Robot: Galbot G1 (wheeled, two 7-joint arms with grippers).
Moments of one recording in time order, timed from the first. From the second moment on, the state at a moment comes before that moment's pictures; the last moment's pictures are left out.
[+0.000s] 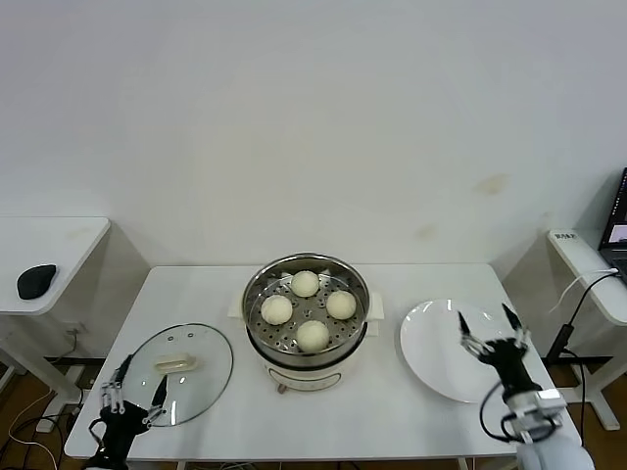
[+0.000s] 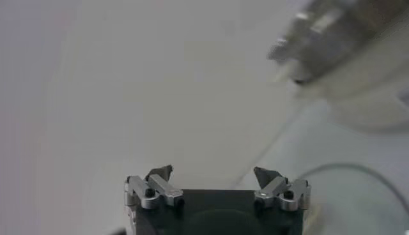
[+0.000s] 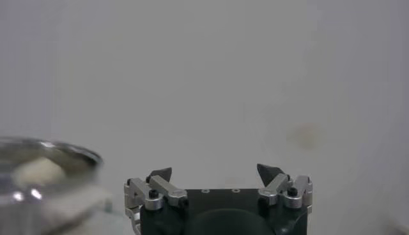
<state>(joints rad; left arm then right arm) 1.75 -1.16 -0.73 -1.90 0.78 -0.19 -0.21 -1.50 1.28 0.81 1.87 0.21 0.13 -0.13</state>
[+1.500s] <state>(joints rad) 1.29 -1.07 -0.57 -1.45 1.15 -0.14 -0.11 -1.66 1.48 0.96 1.83 0.02 0.21 -0.09</state>
